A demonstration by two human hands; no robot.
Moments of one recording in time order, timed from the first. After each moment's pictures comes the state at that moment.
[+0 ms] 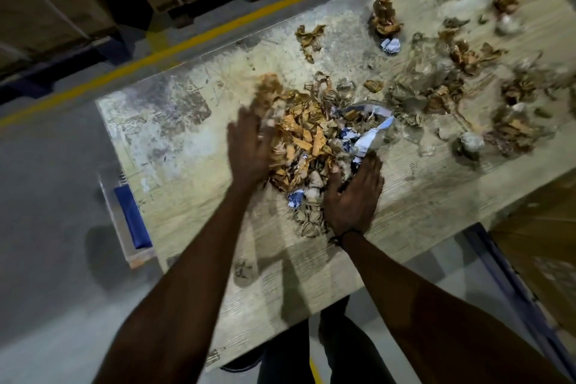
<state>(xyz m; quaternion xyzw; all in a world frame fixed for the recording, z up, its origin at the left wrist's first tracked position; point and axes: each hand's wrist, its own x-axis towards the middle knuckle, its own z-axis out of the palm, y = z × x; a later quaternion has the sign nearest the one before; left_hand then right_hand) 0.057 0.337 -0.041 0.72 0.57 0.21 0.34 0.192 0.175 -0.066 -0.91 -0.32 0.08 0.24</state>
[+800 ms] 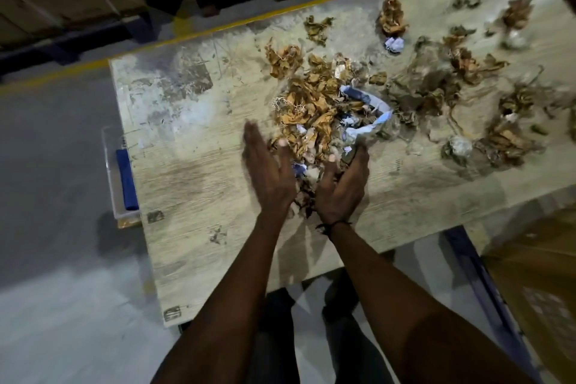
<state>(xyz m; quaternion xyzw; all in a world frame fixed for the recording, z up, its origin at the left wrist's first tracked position) 0.107 0.210 -0.049 0.60 0.67 0.32 0.29 0.201 0.156 -0.059 -0.84 -0.30 0.12 0.43</state>
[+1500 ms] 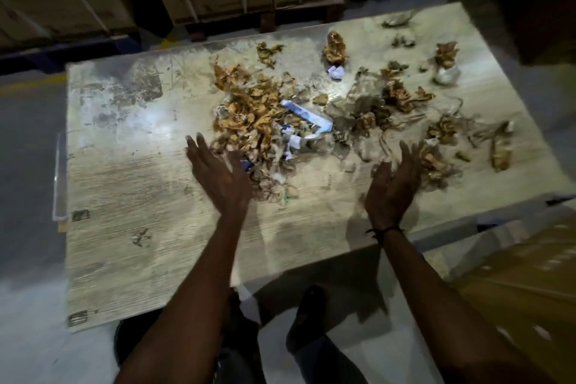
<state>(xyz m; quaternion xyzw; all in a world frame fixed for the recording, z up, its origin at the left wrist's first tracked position) 0.167 0.204 -0.060 0.52 0.76 0.35 0.17 0.441 0.115 -0.035 -0.82 -0.38 0.04 0.42</state>
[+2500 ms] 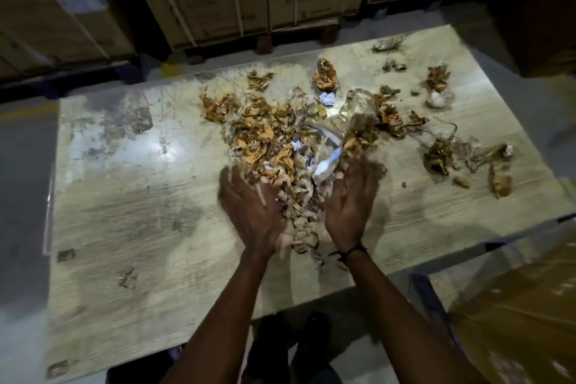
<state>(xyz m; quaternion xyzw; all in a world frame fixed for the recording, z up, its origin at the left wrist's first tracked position) 0.241 0.192 -0.046 0.57 0.74 0.33 0.16 0.395 0.160 -0.037 -0.78 -0.45 0.05 0.44</state>
